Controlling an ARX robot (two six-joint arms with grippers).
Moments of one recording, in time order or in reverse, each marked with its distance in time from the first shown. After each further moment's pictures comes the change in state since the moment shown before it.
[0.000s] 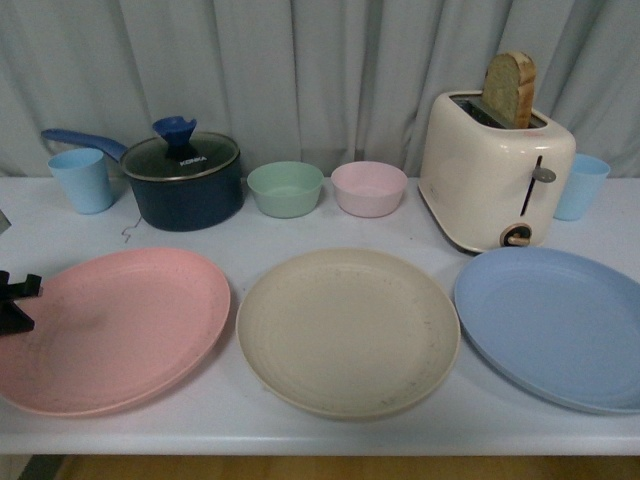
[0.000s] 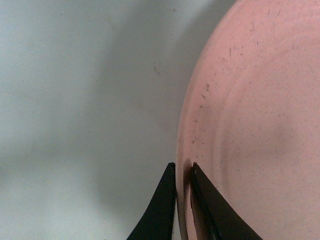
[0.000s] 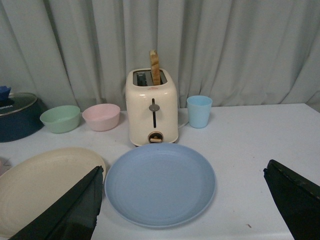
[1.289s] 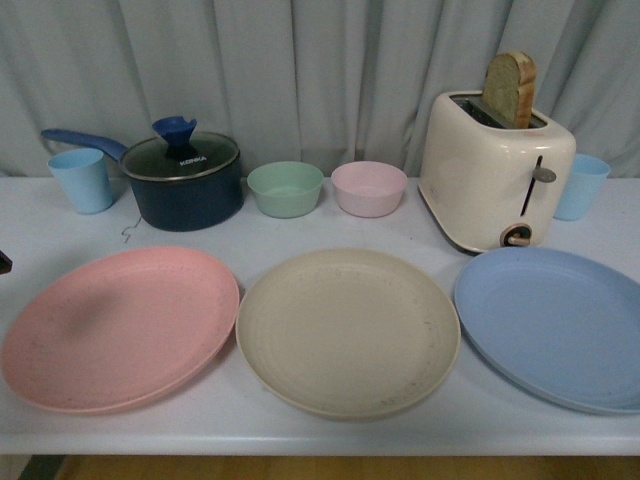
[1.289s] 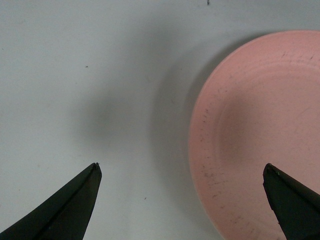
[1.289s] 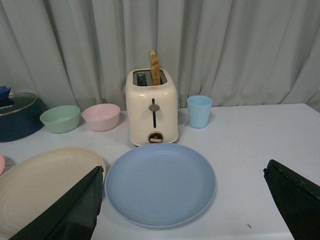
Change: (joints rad) left arm -0.013 -0.298 -0.138 0.024 -0.089 0.059; right arm 0.000 0.000 0.000 0.000 0.000 0.000
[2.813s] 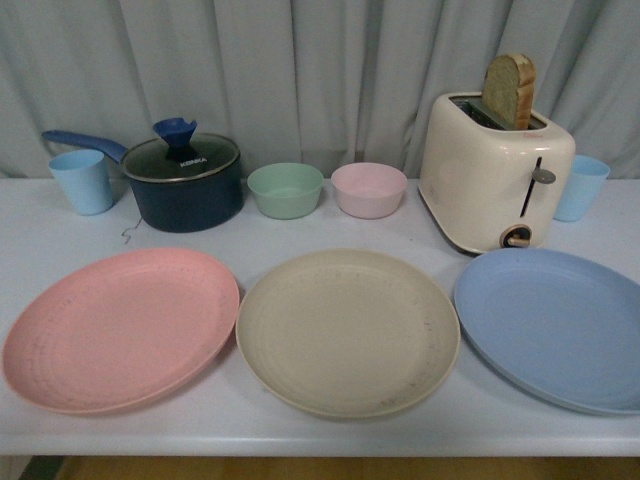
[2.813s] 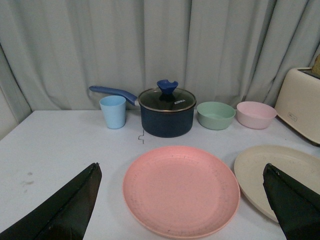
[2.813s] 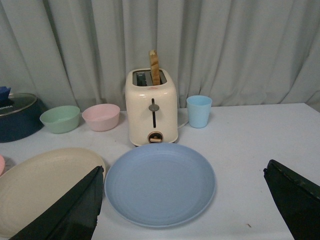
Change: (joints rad) left arm -0.270 -1.822 -0.971 0.032 -0.143 -0.195; right arm 0.000 0.000 0.000 0.000 0.000 0.002
